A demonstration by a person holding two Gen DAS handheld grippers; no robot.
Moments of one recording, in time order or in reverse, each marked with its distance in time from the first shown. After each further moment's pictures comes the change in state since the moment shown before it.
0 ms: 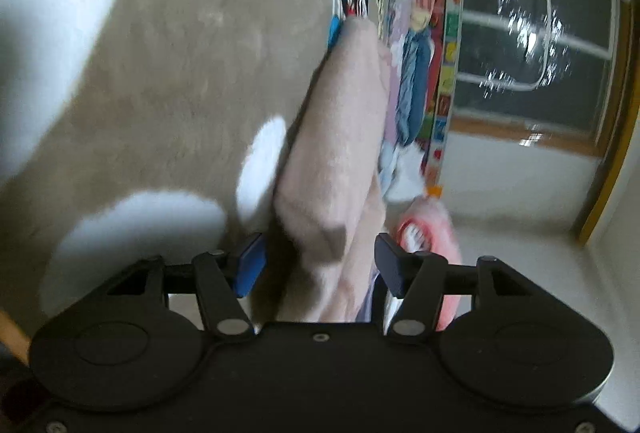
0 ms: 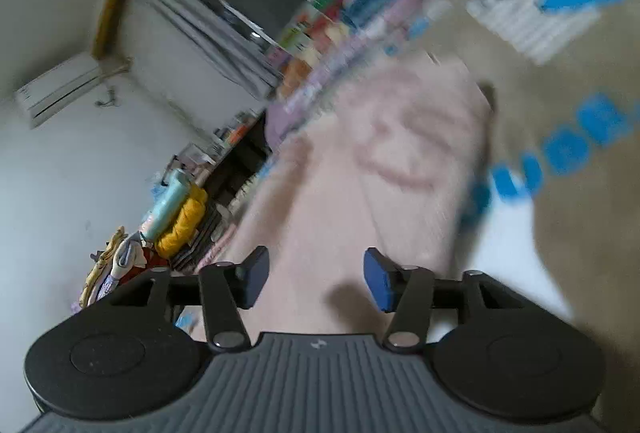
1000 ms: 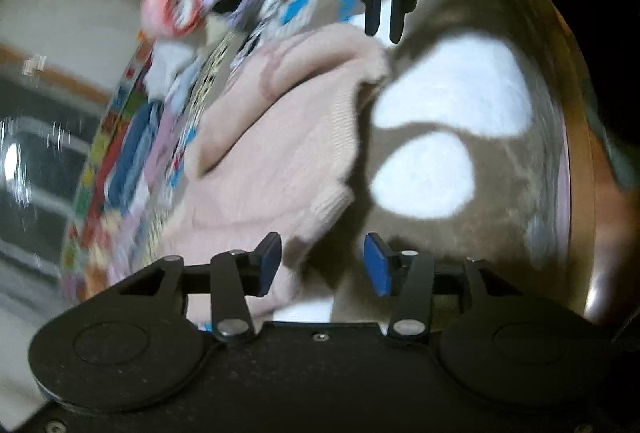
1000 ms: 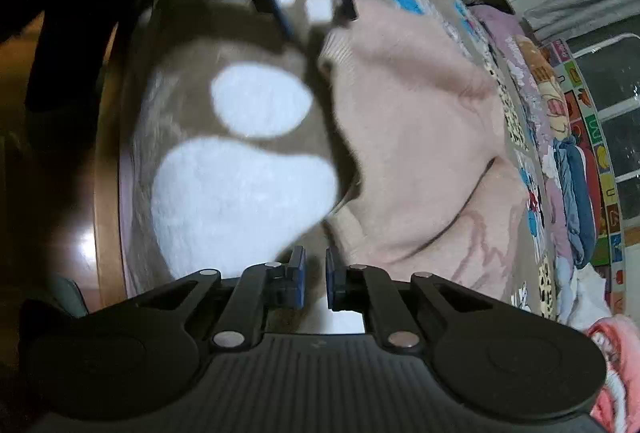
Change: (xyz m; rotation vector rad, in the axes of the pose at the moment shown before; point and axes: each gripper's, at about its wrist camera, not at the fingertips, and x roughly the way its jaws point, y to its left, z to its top) left arm 0.004 -0.068 -0.150 2.668 0.405 0.394; right arm 0.016 0.135 -0.076 -1.681 0.733 -0.286
